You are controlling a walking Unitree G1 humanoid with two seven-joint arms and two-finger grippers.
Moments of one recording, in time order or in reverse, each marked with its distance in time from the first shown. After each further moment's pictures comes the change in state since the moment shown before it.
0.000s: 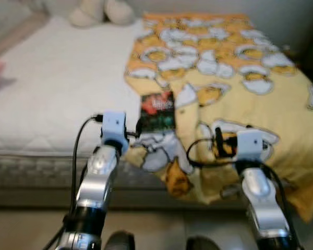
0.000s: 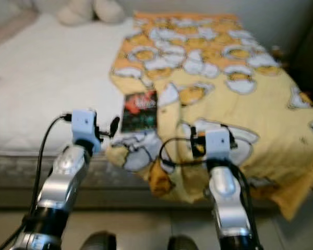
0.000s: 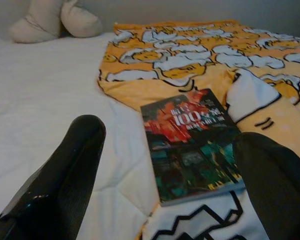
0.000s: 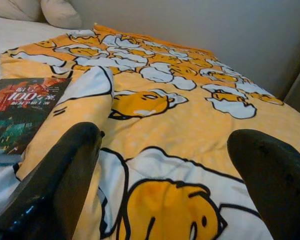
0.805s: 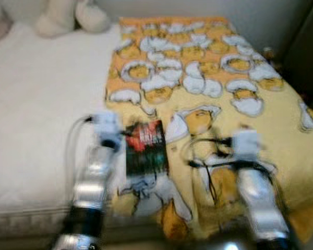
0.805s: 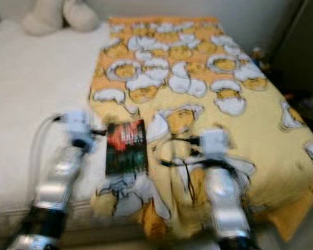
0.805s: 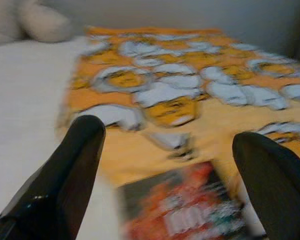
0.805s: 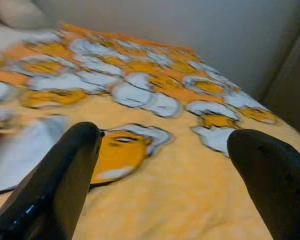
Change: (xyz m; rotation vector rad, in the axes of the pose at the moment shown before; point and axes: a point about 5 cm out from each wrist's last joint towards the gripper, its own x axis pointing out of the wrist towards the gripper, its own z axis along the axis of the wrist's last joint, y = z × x) left arm -0.001 -0.006 0.000 -0.059 -0.014 -0.022; right arm -0.003 -0.004 -0.004 0.019 0.008 -0.019
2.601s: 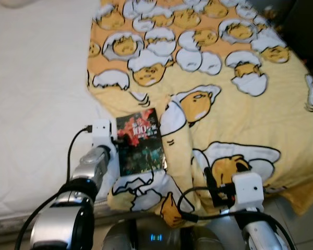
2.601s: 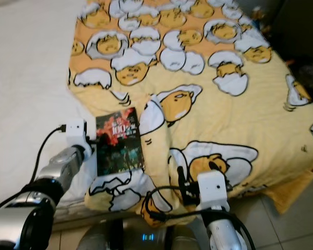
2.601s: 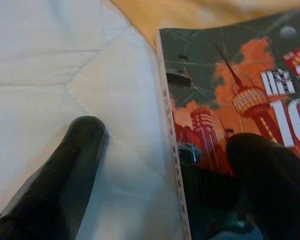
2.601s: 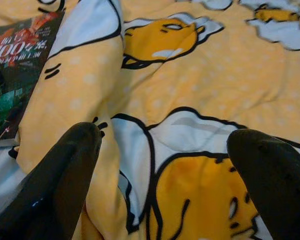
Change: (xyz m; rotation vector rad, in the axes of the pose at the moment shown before) left arm 0.025 0.049 -0.056 -0.152 0.377 0.111; right arm -0.099 0.022 -0.006 0.023 0.134 0.168
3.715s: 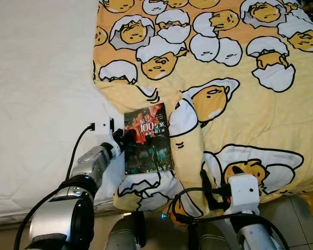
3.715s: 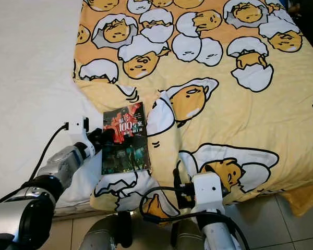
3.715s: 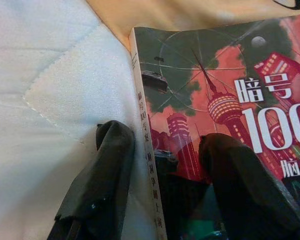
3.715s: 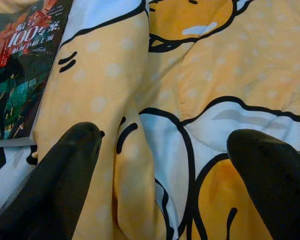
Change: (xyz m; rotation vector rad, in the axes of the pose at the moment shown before) left arm -0.002 -0.009 0.001 -0.124 -0.037 -0.293; right arm -0.005 0.016 0.004 0.050 0.030 0.001
